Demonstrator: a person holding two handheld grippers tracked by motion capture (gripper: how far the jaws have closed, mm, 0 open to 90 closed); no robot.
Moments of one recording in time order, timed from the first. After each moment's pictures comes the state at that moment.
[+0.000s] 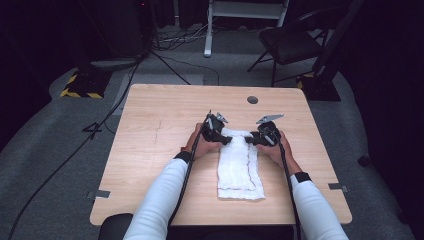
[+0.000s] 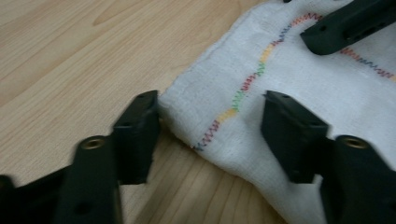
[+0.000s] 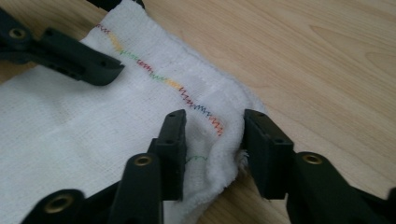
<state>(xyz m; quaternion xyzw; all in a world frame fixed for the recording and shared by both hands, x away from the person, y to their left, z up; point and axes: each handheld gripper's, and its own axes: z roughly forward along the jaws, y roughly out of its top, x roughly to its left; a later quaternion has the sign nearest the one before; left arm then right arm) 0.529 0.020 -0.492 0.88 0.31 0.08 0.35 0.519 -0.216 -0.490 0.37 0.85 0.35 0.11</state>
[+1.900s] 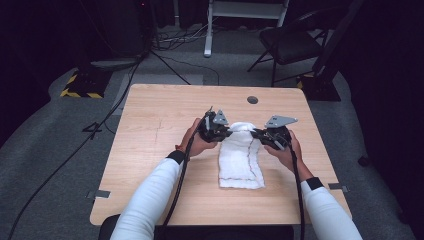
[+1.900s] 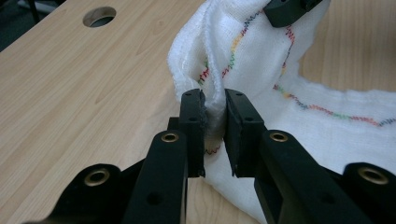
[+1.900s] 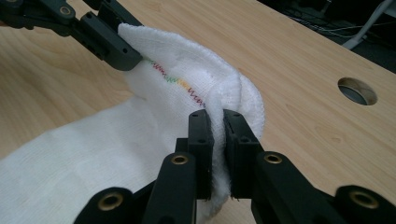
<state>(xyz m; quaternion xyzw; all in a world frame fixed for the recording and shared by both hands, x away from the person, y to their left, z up) 0.487 0.036 -0.437 0.89 0.19 0.13 0.40 0.467 -0.224 -0.436 0.28 0.84 0.41 0.20</state>
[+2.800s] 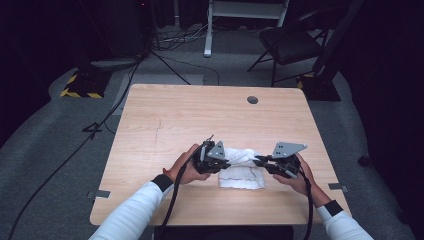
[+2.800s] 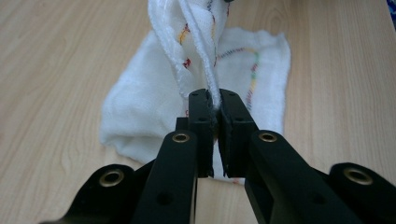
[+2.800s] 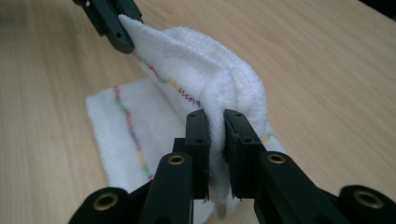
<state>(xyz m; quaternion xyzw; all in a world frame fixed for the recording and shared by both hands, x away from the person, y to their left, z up) 0.391 0.046 -0.444 0.92 0.09 0.07 0.37 0.385 -0.237 -0.443 0.19 0.88 0.41 0.14</state>
